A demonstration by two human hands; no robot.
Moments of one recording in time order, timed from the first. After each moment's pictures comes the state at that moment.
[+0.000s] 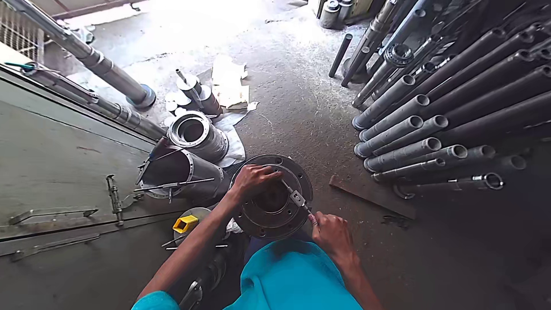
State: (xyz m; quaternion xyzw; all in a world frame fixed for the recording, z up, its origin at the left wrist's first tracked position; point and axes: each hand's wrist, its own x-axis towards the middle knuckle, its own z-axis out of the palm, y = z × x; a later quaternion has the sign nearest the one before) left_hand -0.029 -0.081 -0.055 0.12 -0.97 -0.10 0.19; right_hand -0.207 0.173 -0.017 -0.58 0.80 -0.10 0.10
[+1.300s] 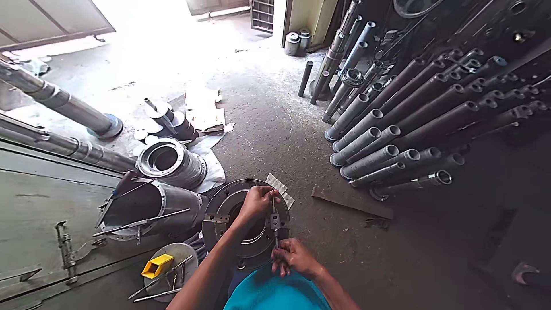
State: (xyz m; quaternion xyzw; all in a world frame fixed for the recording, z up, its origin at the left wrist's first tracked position) left_hand -0.123 -0.046 -0.022 0.42 -0.63 -0.64 0.06; right_hand -0.211 0.164 -0.039 -0.28 0.52 -0.35 0.73
